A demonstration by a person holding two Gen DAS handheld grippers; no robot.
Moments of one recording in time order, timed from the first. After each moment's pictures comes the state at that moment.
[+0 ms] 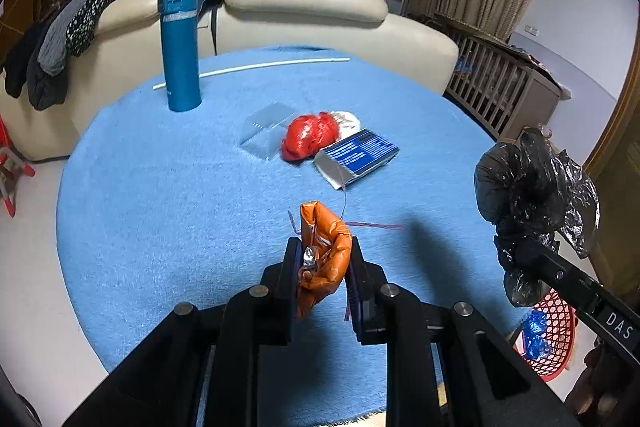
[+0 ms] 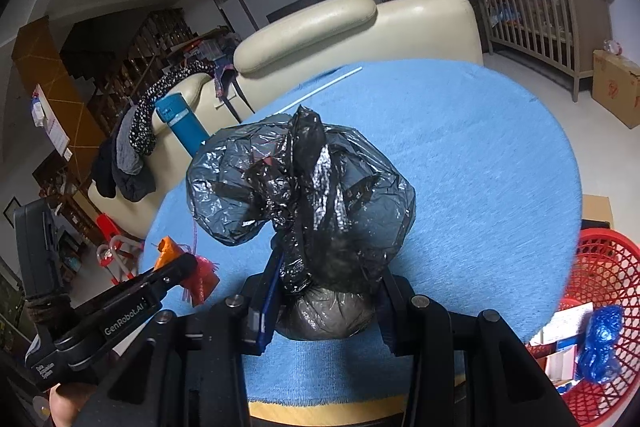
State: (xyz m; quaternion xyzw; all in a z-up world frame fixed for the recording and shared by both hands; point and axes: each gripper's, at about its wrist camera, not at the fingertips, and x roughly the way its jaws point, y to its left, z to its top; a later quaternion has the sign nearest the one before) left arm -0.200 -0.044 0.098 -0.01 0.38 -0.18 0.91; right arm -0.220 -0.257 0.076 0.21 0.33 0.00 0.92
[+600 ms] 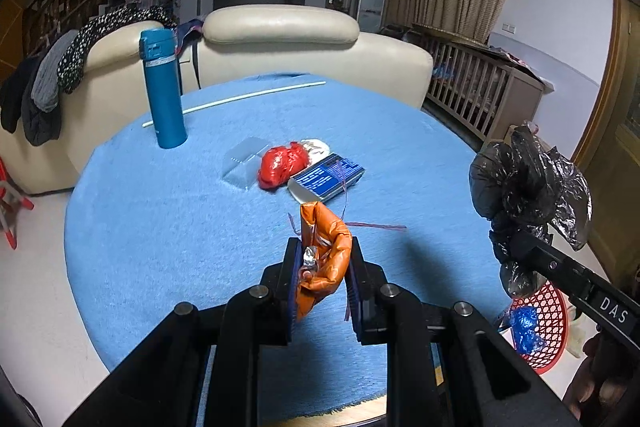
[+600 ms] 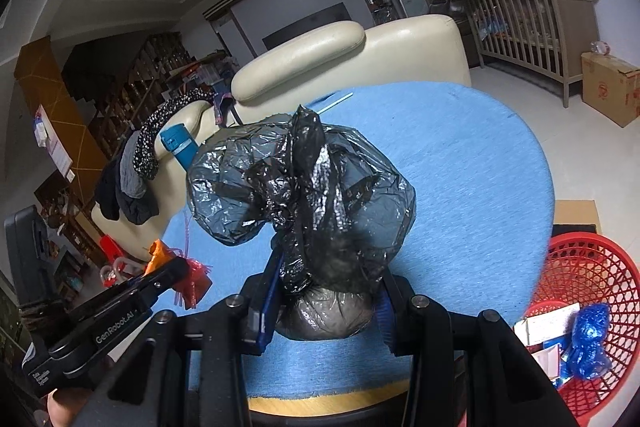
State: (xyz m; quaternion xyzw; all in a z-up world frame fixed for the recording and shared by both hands) left arm -0.228 -0.065 0.126 0.02 0.34 -0.20 0.92; right arm -0.254 -0.276 0.093 0.23 0.29 -0.01 0.93
